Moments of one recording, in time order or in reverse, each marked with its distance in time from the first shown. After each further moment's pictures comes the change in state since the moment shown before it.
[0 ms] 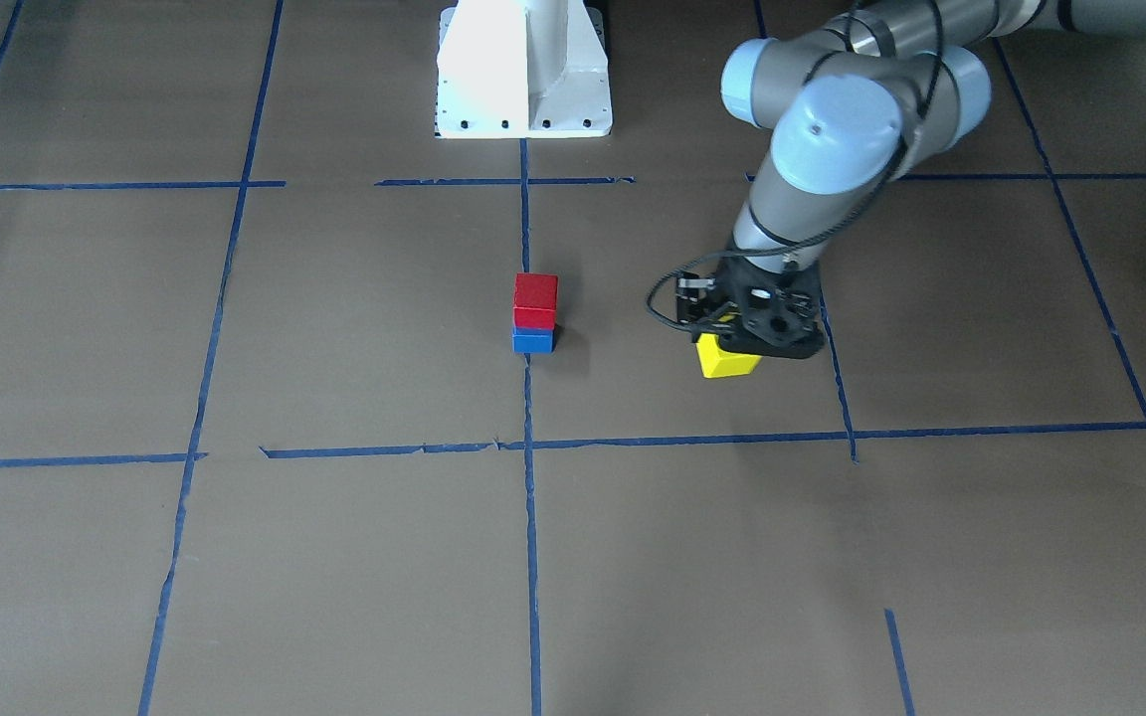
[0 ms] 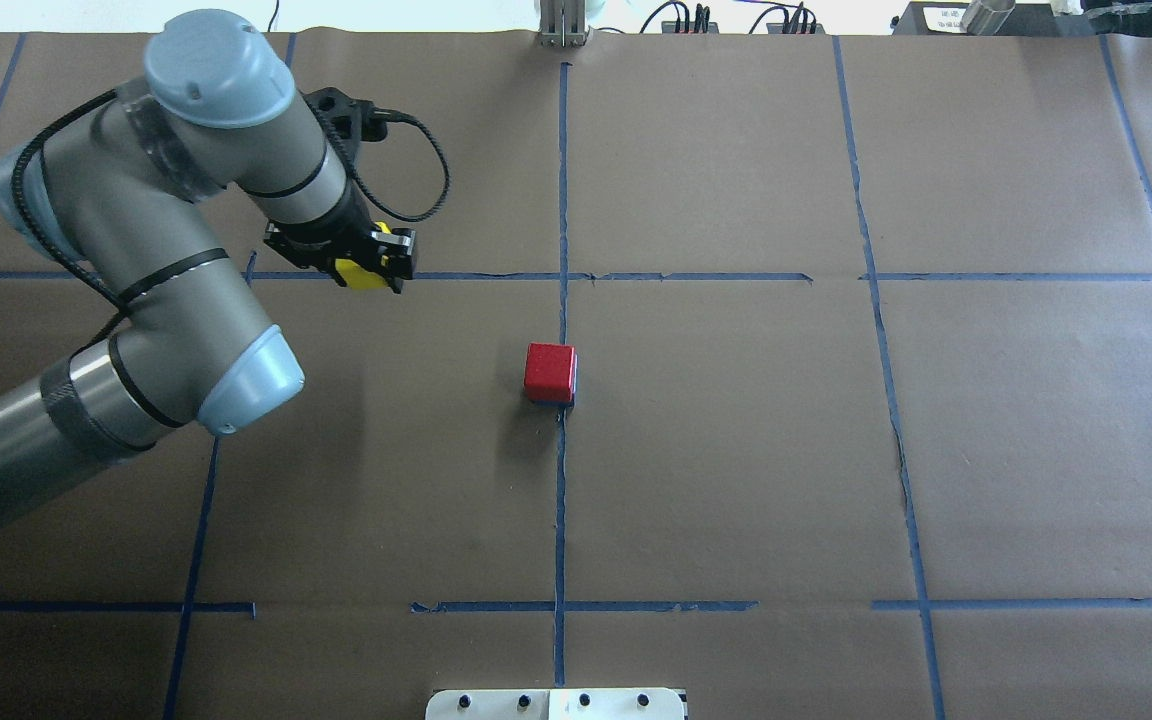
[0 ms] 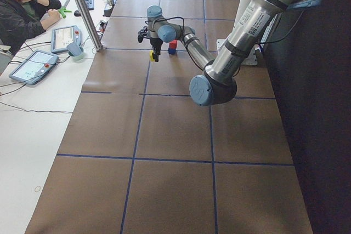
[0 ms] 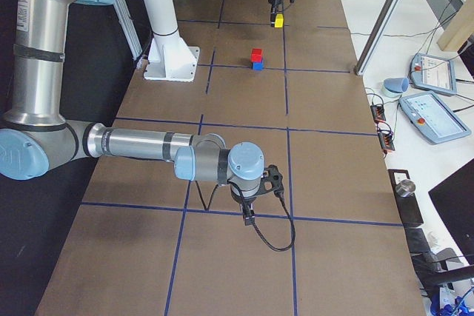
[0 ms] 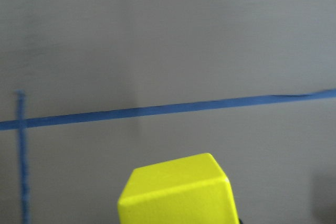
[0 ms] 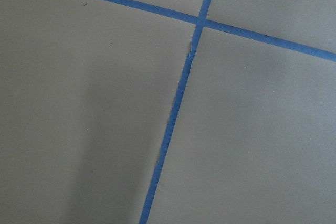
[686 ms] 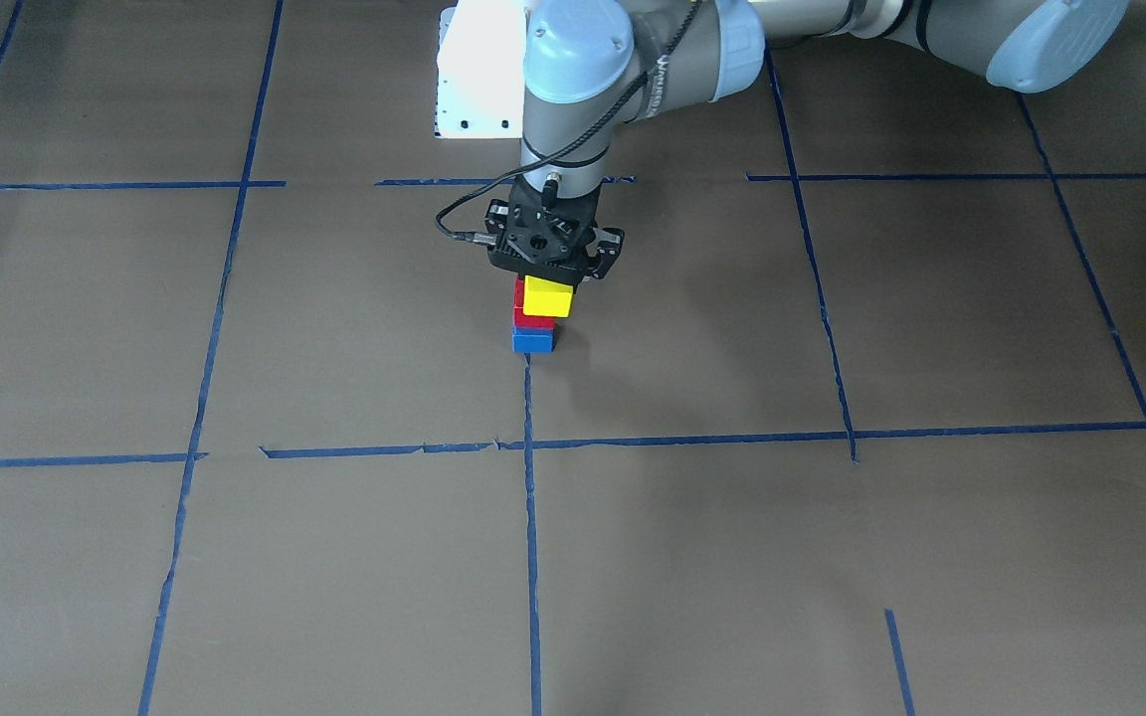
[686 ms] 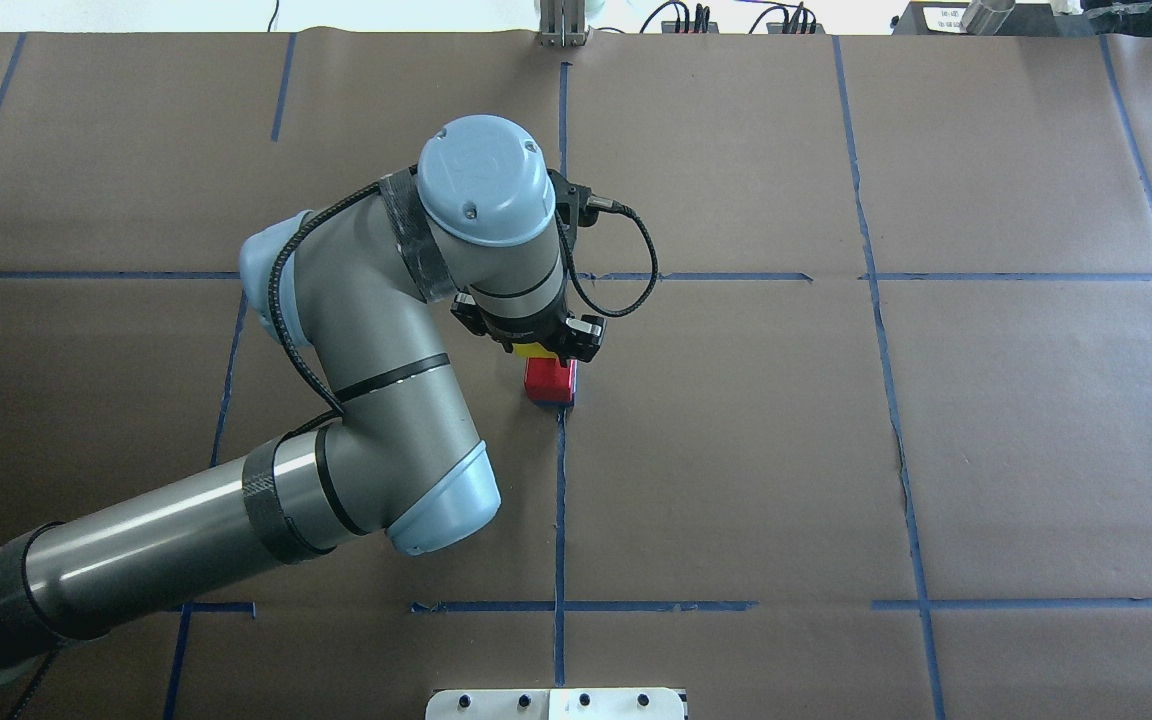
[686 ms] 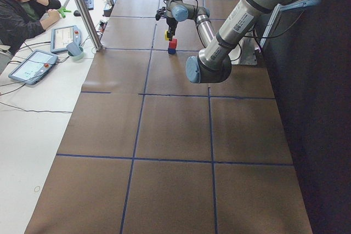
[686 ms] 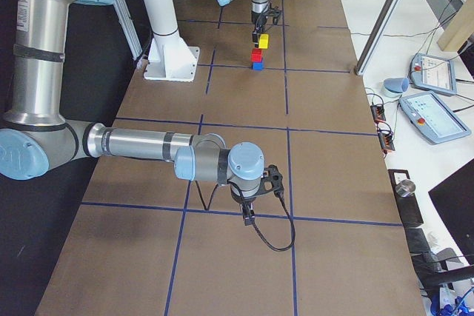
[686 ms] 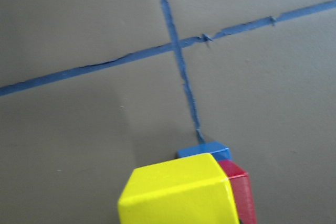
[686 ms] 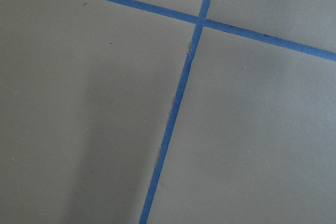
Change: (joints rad) left arm 0.198 -0.209 0.087 0.064 0.158 -0.047; right arm 0.000 0.000 0.000 -0.001 0.000 0.000
